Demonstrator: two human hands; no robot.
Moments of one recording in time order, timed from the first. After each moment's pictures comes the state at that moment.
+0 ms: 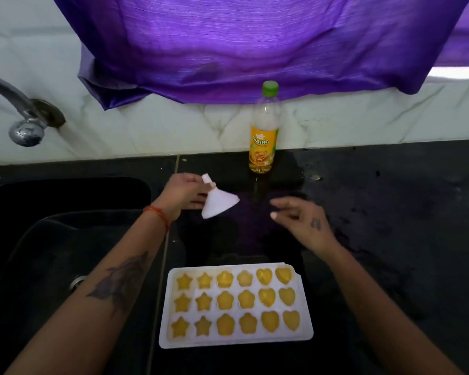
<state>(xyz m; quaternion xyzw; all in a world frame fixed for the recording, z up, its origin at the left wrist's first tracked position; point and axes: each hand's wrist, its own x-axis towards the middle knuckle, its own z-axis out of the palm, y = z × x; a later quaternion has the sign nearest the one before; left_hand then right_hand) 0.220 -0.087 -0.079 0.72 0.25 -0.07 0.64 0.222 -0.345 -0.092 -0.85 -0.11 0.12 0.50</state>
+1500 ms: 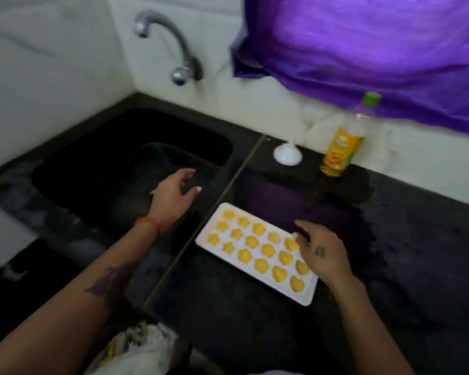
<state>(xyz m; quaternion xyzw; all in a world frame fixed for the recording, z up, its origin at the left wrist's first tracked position) 0.007 -0.084 -0.105 0.85 0.36 0.22 0.30 0.157 -0.359 -0.103 -0.90 -0.33 0.12 0.24</state>
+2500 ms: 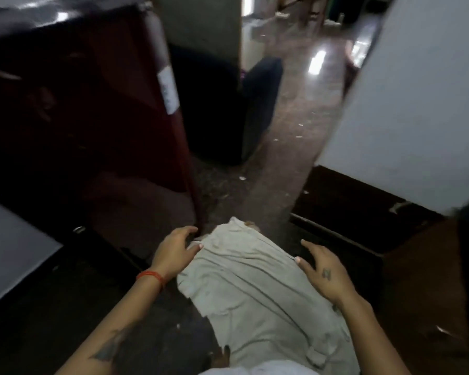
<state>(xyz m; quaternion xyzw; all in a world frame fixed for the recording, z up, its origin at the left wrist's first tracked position) -0.692 -0.557 -0.181 0.30 0.90 0.26 0.20 -0.450 -0.343 -0.164 -0.39 -0.87 0.30 -0.03</state>
